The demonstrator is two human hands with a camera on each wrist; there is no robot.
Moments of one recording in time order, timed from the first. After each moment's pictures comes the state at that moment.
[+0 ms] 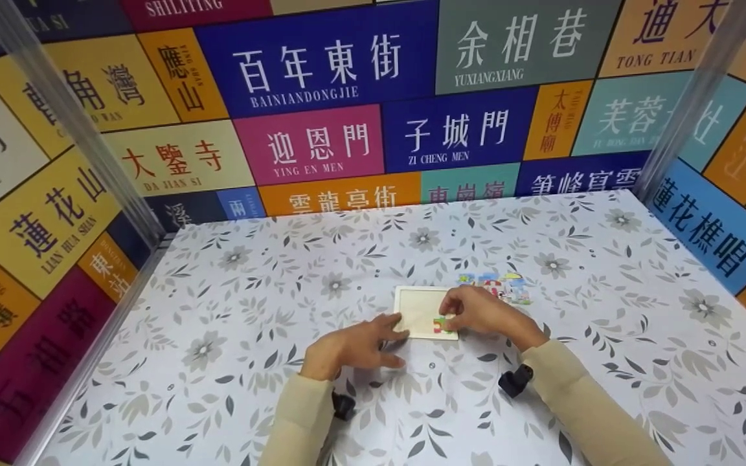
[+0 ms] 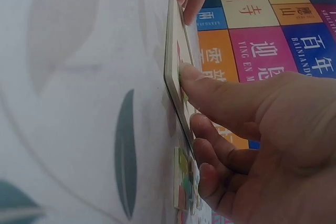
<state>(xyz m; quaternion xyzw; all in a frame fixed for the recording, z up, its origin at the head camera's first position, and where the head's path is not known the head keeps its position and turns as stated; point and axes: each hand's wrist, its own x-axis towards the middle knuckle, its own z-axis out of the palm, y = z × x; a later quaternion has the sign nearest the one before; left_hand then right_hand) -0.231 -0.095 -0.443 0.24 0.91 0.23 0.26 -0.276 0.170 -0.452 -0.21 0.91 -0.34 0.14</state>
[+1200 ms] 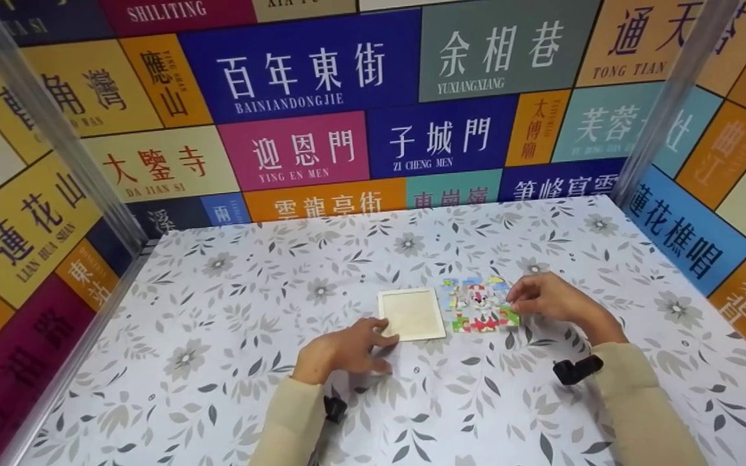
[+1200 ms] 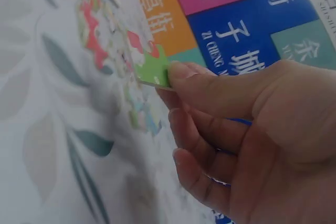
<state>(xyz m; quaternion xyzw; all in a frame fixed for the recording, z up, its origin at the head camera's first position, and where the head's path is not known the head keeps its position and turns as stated) -0.230 -0.084 -0.436 0.27 0.92 0.18 0.24 -0.270 0.306 -0.431 -0.15 0.90 -0.39 0.12</state>
